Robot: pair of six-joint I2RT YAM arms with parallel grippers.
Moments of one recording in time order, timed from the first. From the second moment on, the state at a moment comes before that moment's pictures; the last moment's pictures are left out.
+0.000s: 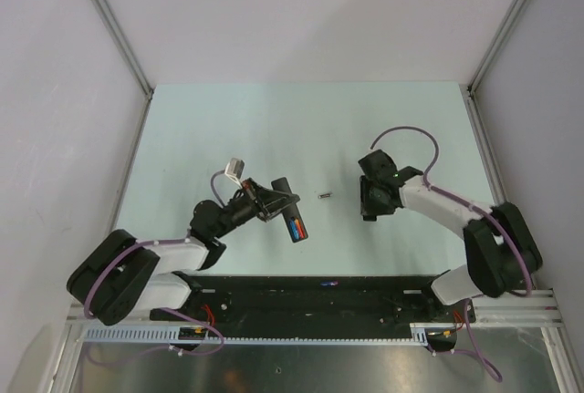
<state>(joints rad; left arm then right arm) -0.60 1.26 0.18 1.30 0.45 -1.42 0.52 1.51 0.87 -0.53 0.15 0.49</state>
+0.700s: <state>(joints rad) -0.66 1.61 0.35 1.30 0.36 -1.50 0.85 1.30 1.44 -1.14 0.00 0.49</state>
